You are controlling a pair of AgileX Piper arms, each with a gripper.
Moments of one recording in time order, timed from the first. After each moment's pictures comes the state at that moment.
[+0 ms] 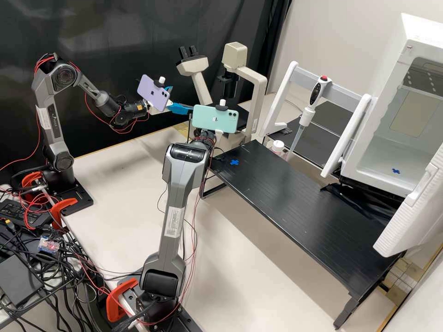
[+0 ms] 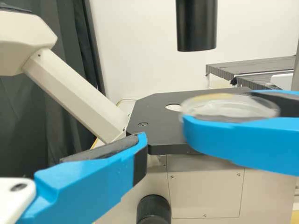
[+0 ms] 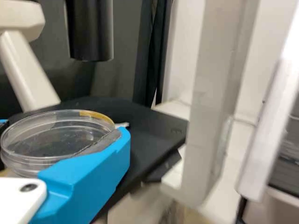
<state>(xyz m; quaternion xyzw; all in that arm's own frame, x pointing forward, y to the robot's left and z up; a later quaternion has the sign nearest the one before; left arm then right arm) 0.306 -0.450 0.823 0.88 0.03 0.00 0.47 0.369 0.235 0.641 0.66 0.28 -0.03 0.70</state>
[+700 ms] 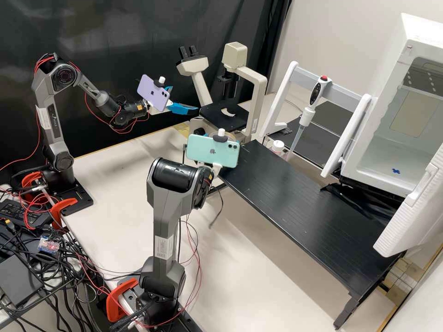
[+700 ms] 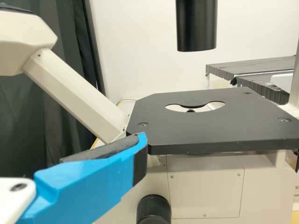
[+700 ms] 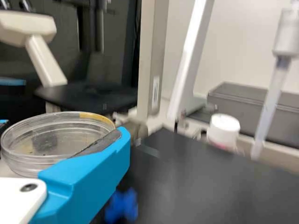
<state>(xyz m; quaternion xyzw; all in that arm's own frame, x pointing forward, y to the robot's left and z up) 0.306 -0.450 0.823 0.88 0.03 0.00 0.47 0.241 0.128 0.712 0.66 0.26 0.01 0.70</state>
